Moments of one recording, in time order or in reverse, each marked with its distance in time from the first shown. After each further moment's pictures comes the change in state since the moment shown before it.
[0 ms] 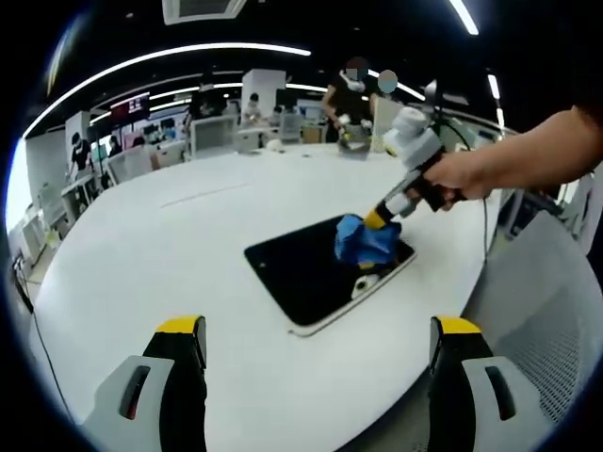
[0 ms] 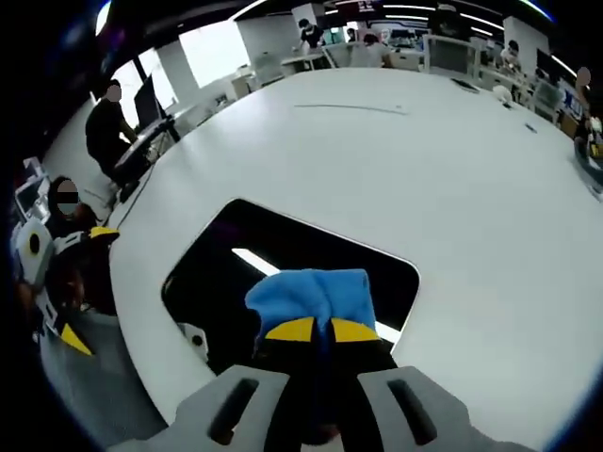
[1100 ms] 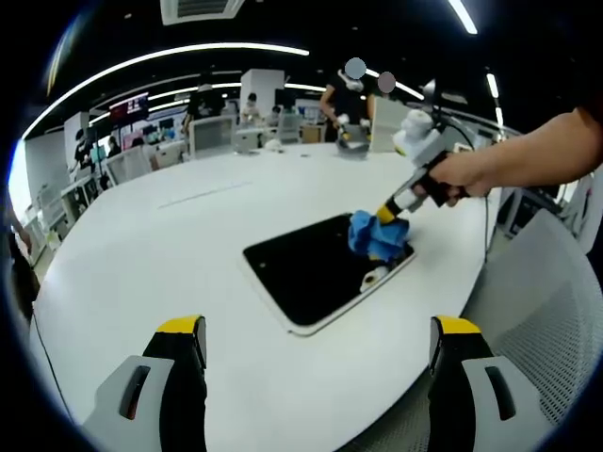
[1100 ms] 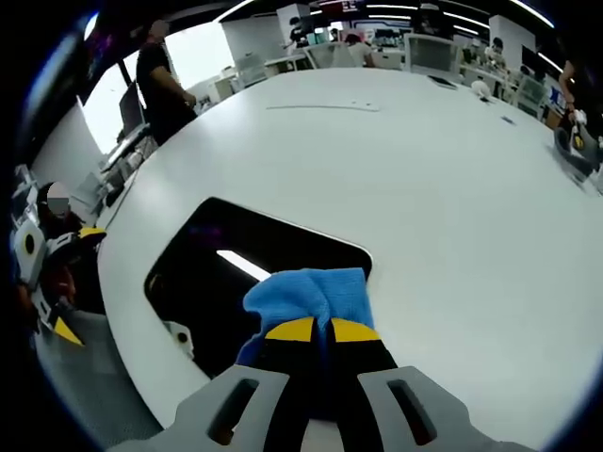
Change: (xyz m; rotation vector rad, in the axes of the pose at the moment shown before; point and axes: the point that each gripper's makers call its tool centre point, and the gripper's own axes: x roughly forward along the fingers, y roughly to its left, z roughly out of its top) left arm -0.001 0.000 0.001 0.005 -0.003 0.004; right arm -0.012 -0.026 -0.009 0.034 -0.001 -0.065
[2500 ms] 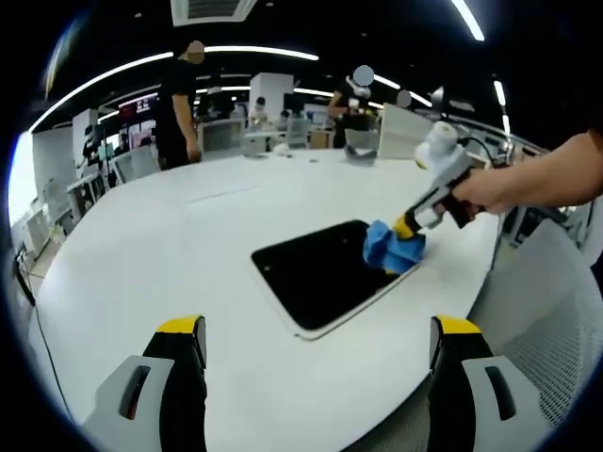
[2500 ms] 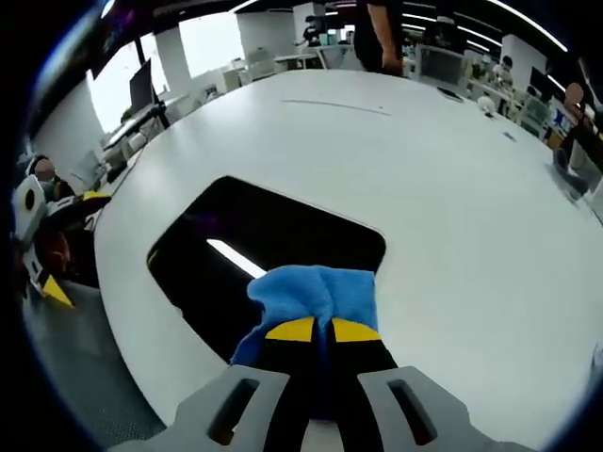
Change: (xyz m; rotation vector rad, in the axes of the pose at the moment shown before) left arm -0.002 0.005 0.003 -0.032 -0.023 0.025; right arm -0.011 0.014 -0.020 -0.081 -0.008 -0.037
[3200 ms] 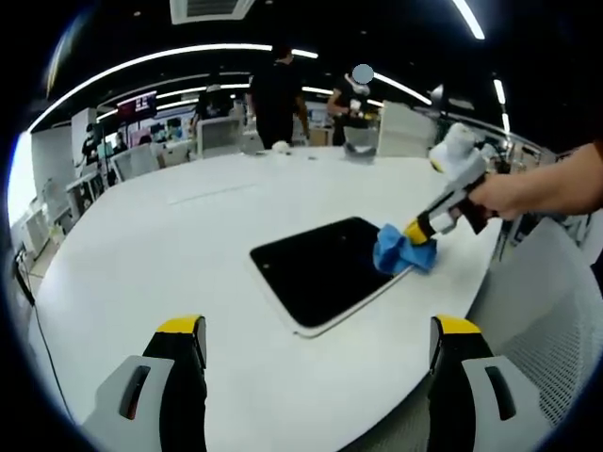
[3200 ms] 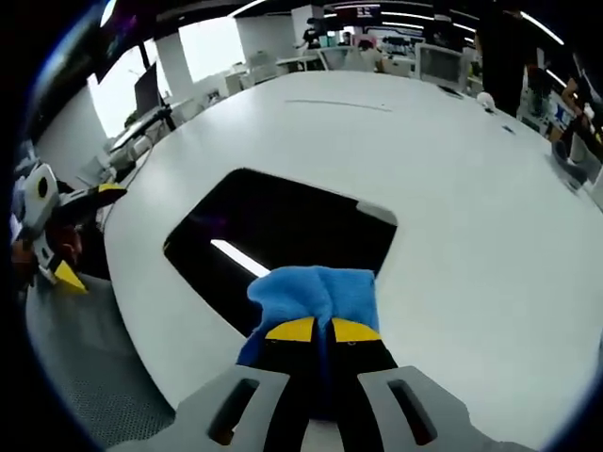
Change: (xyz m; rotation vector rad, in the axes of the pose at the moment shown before) left arm 0.001 -0.001 -0.003 0.000 0.013 -0.004; right arm -0.012 0.016 -0.018 0.008 -0.009 0.022
